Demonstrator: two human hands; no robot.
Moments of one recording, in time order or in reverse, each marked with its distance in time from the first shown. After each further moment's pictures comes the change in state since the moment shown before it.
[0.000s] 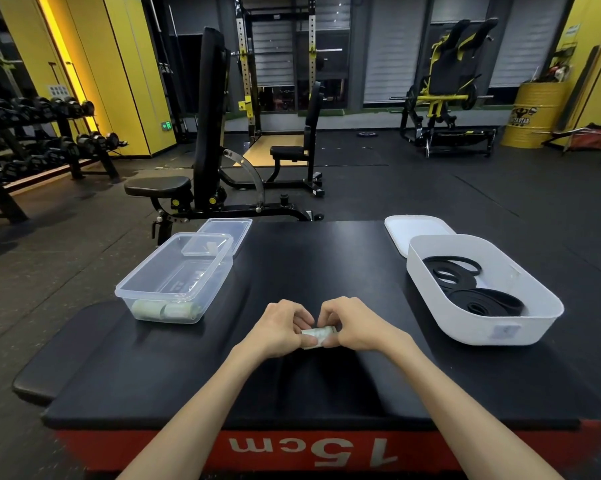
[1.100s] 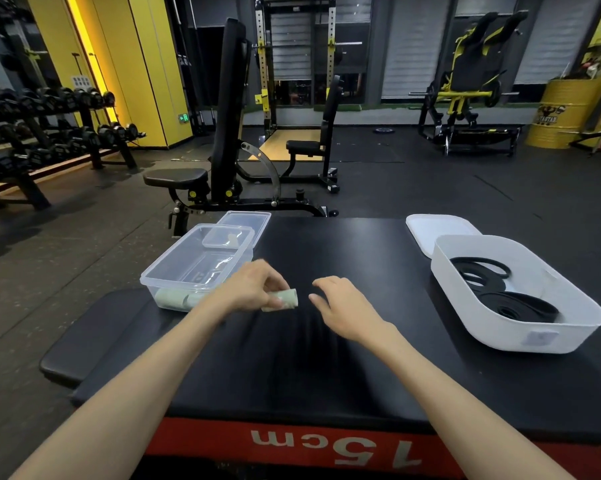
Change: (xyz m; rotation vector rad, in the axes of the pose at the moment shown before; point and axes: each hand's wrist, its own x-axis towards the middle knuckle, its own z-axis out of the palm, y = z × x) left_hand 0.001 -0.015 -0.097 0.254 -0.043 0.063; right_hand 0.042 -0.026 0.028 -0.209 0.252 -0.054
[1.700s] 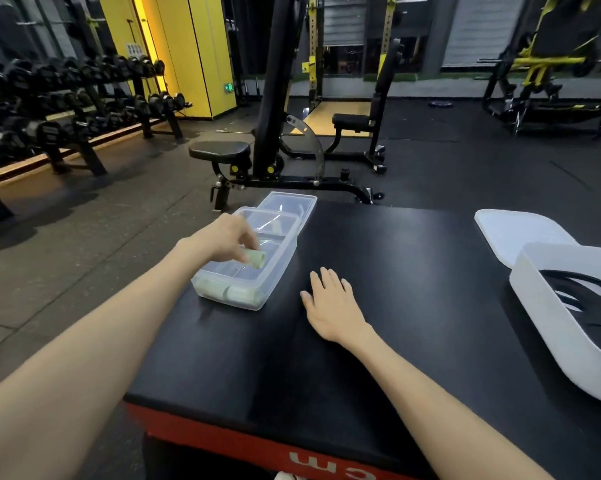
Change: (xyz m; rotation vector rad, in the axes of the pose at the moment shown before) left_hand 0.009 -0.093 -0.089 0.214 0.051 -0.235; right_hand 0.072 -0.050 0.088 -0.093 -0.114 -0.012
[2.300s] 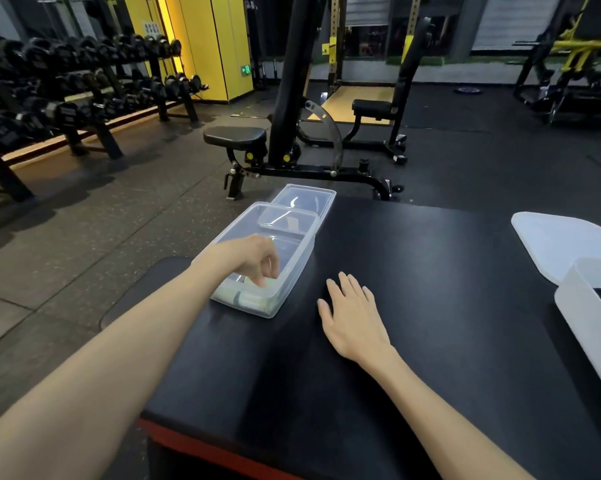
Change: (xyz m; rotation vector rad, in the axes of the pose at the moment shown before) left_hand 0.037 -0.009 0.029 0.102 -0.355 -0.034; right_hand 0.004 0.004 0.005 -0.009 0.004 0.020
